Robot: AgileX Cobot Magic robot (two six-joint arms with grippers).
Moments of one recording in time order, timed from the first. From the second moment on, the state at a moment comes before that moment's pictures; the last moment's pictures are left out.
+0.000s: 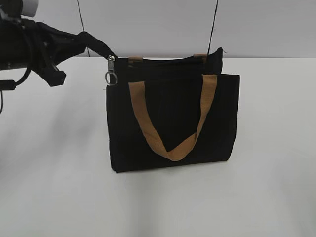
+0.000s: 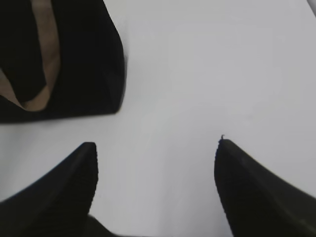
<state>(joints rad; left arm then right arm) -0.21 1.49 -0.78 1.13 -0.60 -0.52 -0.11 -0.01 -0.48 0.28 1.04 -0.18</state>
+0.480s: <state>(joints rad) -0.21 1.43 -0.78 1.16 -0.60 -0.59 -0.11 0.45 -0.64 0.53 0.85 -0.53</state>
